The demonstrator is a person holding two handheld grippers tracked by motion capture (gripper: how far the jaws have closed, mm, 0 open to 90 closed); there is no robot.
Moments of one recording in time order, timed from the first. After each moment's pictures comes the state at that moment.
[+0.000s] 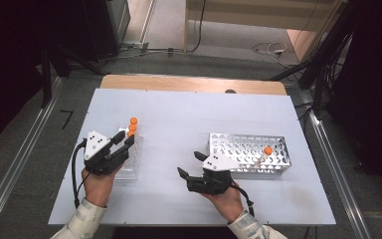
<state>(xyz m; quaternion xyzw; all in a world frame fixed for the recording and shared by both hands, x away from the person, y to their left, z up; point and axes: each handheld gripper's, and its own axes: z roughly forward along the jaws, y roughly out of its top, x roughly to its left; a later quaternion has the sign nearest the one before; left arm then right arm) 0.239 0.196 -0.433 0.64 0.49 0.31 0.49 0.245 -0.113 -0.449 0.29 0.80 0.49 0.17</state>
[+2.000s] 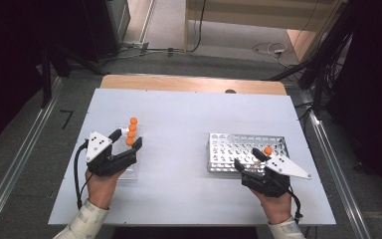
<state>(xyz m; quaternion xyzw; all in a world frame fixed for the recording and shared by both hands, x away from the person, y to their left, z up) 0.235 0.187 -0.430 0.63 0.49 0.32 0.51 0.237 -0.238 -0.429 0.40 0.73 0.49 0.26</state>
